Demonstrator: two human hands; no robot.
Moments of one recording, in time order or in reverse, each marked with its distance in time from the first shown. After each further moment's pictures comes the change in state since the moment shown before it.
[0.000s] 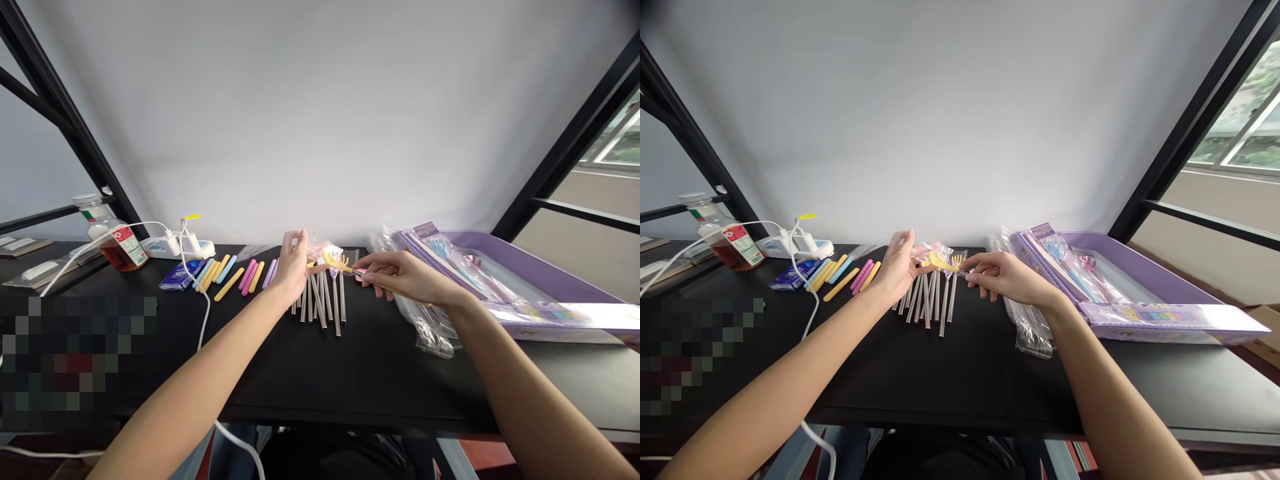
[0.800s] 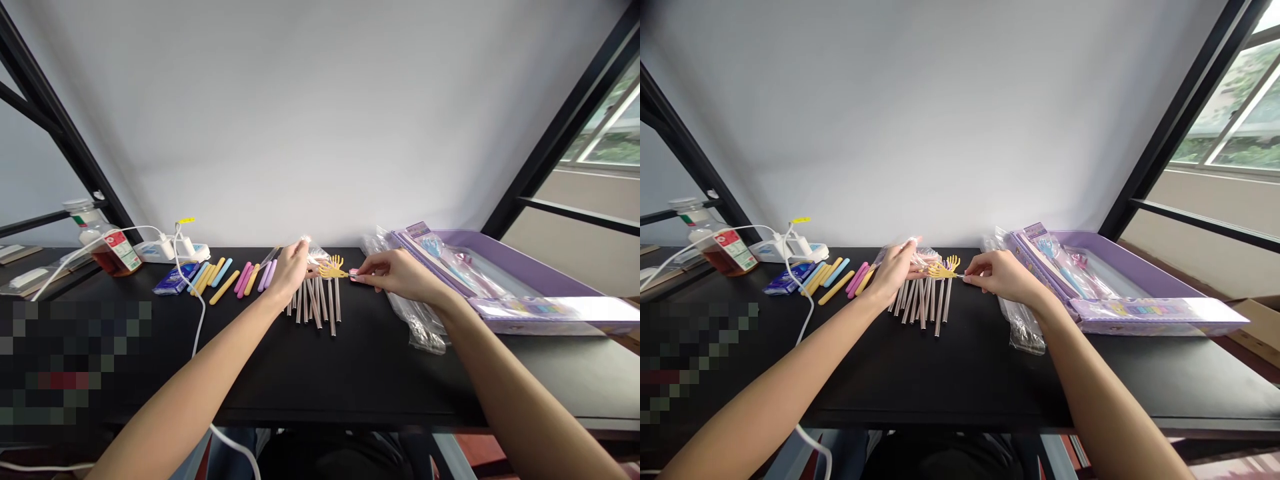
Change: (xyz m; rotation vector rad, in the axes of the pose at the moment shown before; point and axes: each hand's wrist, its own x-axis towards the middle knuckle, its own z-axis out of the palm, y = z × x) left_hand 0.001 -0.003 -0.006 0.385 0.018 -0.022; right_hand 0.004 0.008 0.002 -0.276 0.154 -0.041
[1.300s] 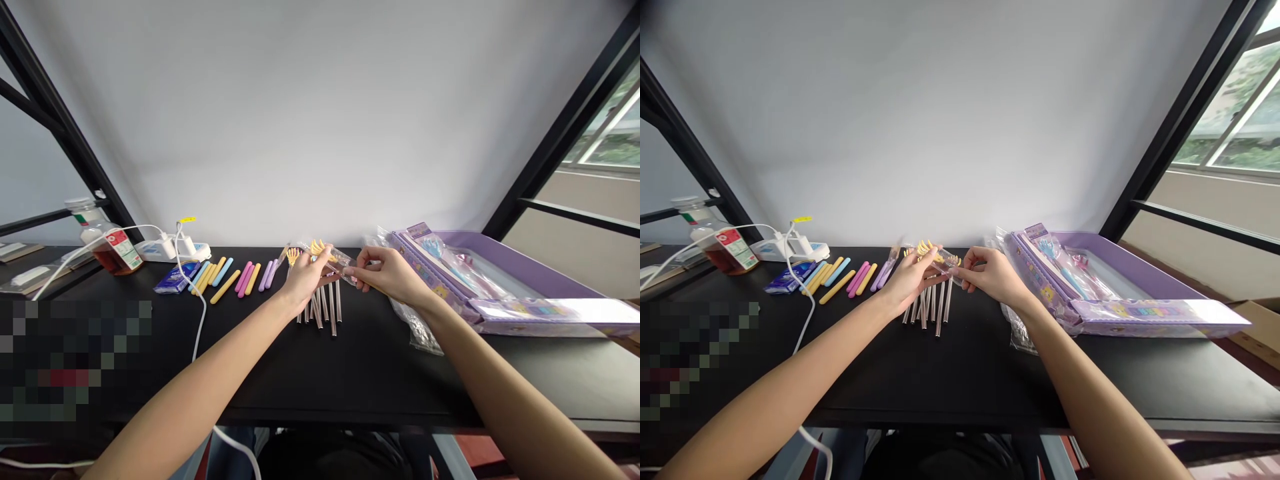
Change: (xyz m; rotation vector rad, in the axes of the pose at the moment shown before) left_hand -0.021 0.002 0.023 -0.291 -0.199 -0.085; right_hand 0.006 -0.006 0.023 0.404 0.109 0.048
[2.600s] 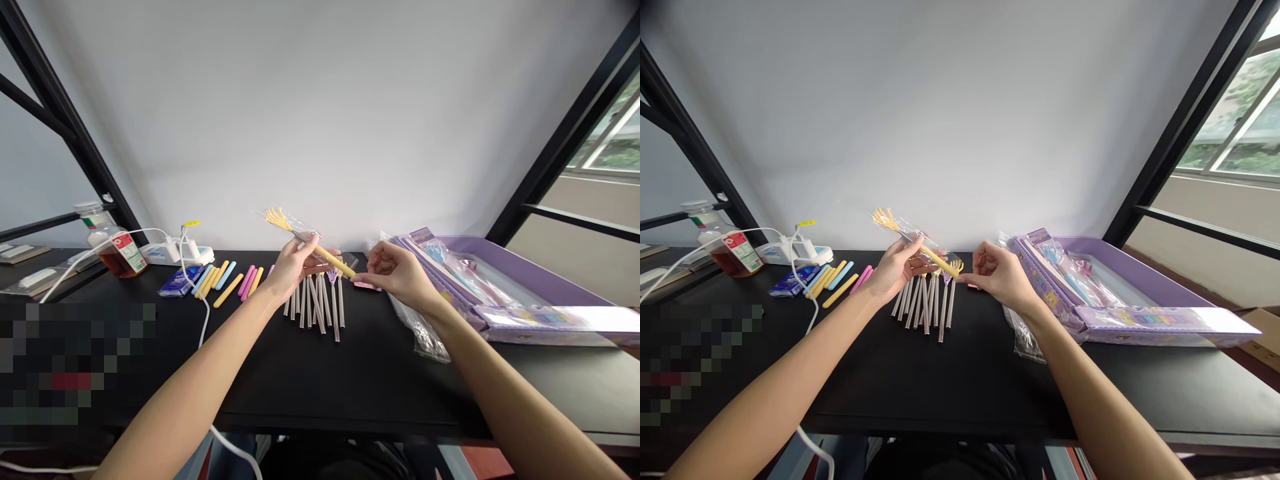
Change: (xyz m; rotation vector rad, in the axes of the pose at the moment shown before) left_hand 0.011 0.023 -0.029 0.009 -0.185 0.158; right_hand -0.003 -0.005 -0.005 0.036 0.118 -0.162
